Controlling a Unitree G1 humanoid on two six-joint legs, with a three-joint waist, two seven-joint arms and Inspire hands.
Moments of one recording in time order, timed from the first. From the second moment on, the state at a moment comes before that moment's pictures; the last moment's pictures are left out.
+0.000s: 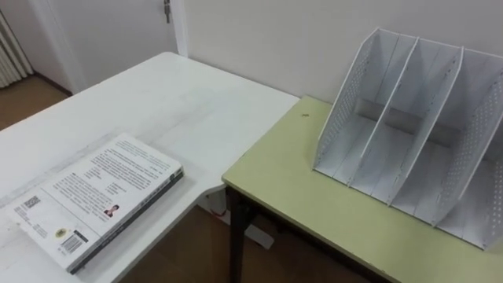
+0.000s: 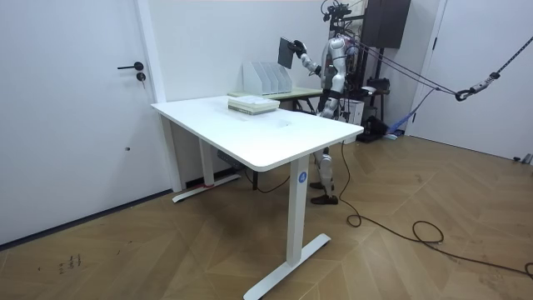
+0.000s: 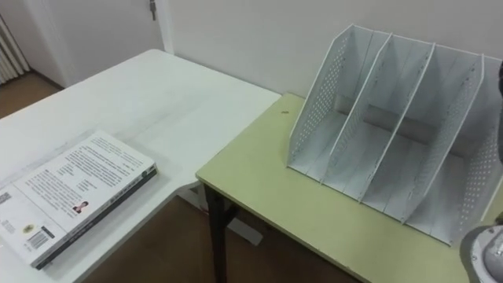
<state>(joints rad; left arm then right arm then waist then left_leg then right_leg) 0.27 0.21 -0.01 1.09 -0.46 -0.10 -0.36 -0.04 -0.38 -0.30 -0.24 0.03 -0.17 -0.67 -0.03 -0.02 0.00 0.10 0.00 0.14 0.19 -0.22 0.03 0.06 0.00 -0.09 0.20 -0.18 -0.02</state>
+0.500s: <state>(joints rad) 0.28 0.22 0.02 1.09 -0.46 -0.10 -0.36 -0.08 -0.38 -0.34 -0.24 0.03 -0.16 -0.62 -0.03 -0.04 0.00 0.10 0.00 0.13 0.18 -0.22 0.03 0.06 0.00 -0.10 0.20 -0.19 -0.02</state>
